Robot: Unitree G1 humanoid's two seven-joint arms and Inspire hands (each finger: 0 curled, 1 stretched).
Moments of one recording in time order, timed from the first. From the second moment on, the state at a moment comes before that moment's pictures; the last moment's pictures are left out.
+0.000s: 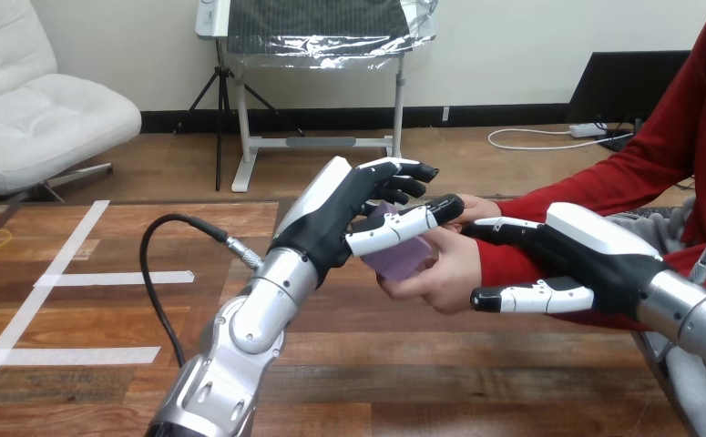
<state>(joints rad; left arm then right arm) -0.43 0.11 -0.26 0.34 0.35 -0.04 -0.13 -0.38 -0.68 0.18 0.57 -0.38 -0.53 0.34</state>
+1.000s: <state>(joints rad) -0.29 0.12 -0.23 0.20 0.27 -0.05 -0.15 -0.27 -0.67 0.14 0.46 -0.36 -0.53 0.22</state>
